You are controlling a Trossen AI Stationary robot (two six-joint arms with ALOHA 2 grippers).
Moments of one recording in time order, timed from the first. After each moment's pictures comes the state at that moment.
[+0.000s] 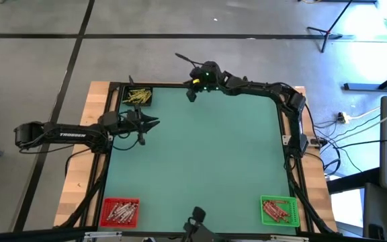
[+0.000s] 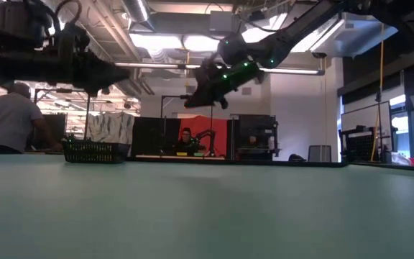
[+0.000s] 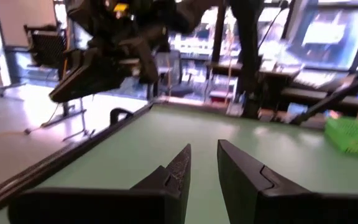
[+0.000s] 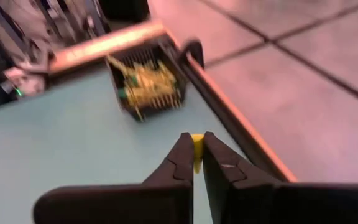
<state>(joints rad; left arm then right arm) 0.34 0.78 0.01 0.82 0.07 -0.08 -0.52 2.03 1.52 0.08 -0.22 0.05</state>
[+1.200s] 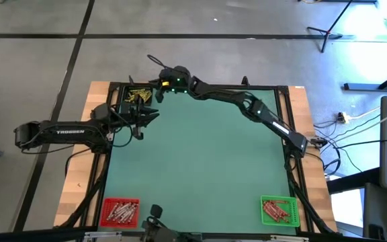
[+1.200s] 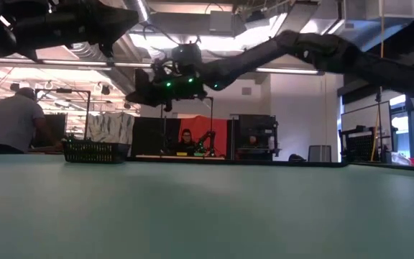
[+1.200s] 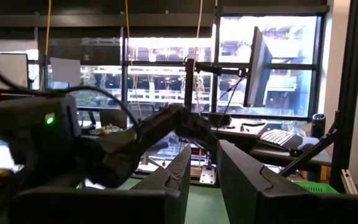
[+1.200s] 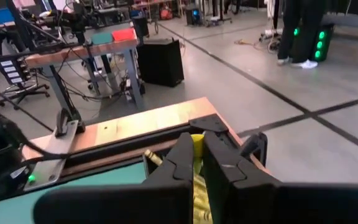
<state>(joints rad) 0.34 0.76 0.21 0.85 0.18 -0.10 -0.41 2.63 2.33 0.18 -0.23 0.10</state>
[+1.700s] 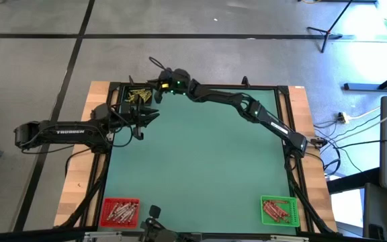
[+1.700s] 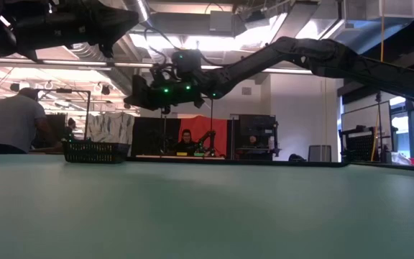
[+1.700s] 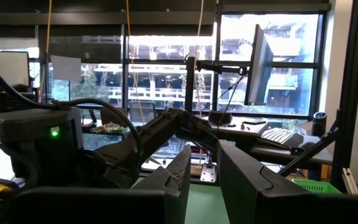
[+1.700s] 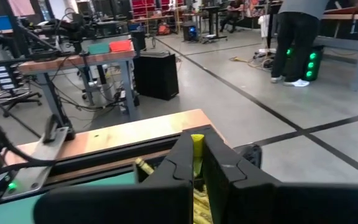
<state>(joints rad) 0.34 0.76 0.21 0.85 0.17 -0.10 -0.40 2.67 2.33 0.29 -0.20 0.07</state>
